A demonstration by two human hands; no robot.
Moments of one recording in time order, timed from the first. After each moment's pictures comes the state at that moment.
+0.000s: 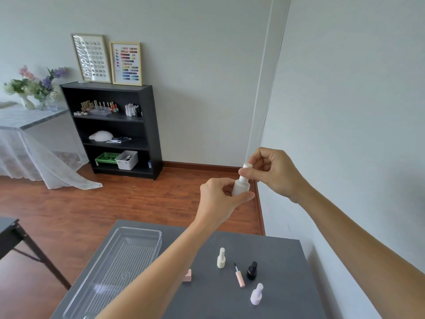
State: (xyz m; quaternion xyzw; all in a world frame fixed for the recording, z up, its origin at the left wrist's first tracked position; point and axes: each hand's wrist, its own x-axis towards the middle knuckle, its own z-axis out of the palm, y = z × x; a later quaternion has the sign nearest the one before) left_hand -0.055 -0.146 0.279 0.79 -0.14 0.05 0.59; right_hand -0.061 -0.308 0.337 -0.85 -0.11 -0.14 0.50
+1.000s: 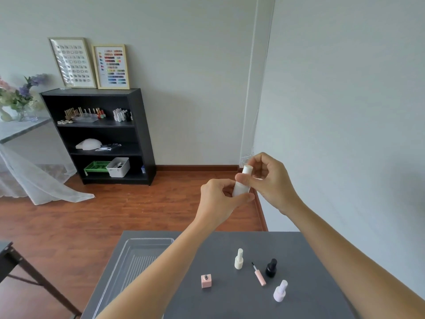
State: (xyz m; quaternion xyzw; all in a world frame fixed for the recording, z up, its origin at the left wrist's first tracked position) left_hand -0.021 -0.089 0.267 0.80 -0.20 0.02 0.57; right_hand -0.051 -0.239 0.302 -0.81 -0.04 -0.23 0.55
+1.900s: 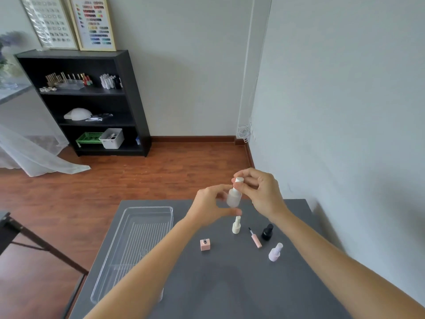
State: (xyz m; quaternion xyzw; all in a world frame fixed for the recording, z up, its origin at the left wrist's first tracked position) left_hand -0.017 -0.058 0.163 0.85 -0.25 -0.12 0.45; right_hand -0.074 -0.221 0.208 -0.83 0.04 -0.14 0.54
